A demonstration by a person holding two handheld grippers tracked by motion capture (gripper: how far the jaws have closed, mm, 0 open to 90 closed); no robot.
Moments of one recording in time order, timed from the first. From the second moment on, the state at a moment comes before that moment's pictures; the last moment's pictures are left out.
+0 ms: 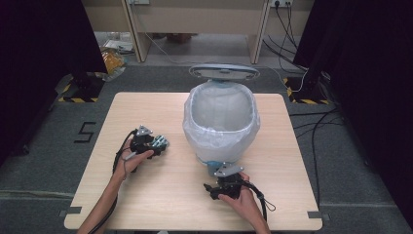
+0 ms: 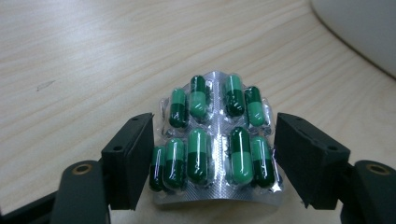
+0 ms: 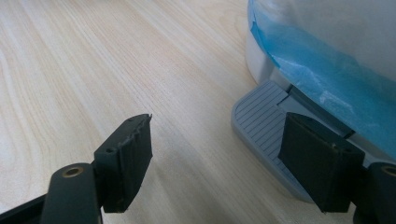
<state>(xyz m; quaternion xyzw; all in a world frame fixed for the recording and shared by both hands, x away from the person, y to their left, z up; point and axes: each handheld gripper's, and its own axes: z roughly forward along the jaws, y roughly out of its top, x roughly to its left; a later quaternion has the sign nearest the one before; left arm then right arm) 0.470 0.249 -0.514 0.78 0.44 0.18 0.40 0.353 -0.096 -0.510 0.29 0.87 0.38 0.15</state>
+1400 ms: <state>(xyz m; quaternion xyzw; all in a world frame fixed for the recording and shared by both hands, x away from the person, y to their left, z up) 0.405 0.260 -0.474 0.77 0.43 0.18 0.43 0.354 -0.097 -0.511 0.29 0.86 0.39 0.14</state>
